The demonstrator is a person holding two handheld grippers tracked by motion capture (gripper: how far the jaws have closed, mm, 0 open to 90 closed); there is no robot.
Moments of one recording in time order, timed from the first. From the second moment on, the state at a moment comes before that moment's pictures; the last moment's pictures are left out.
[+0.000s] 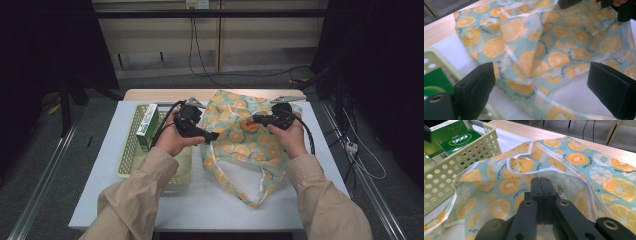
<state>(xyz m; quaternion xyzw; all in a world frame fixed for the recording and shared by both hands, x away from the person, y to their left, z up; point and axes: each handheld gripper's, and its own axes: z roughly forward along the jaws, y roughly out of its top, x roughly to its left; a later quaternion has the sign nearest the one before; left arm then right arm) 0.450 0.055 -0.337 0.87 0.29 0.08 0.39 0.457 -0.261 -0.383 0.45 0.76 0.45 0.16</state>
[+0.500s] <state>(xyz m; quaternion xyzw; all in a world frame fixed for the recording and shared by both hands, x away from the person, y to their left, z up) 0.466 0.099 -0.333 0.86 0.33 0.10 0.38 0.459 -0.259 -0.381 0.44 0.76 0.45 0.15</state>
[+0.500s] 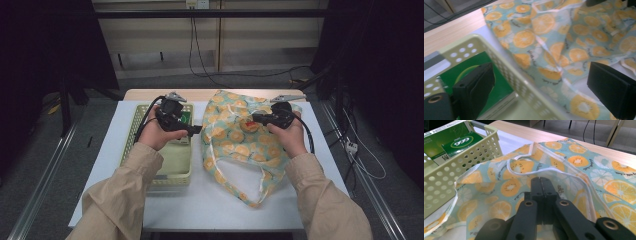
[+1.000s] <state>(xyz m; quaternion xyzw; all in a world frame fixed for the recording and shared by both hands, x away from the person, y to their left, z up) 0.493 0.125 -0.357 0.84 0.38 0.13 0.35 0.458 -0.261 -0.380 0.44 0.76 0.45 0.15</state>
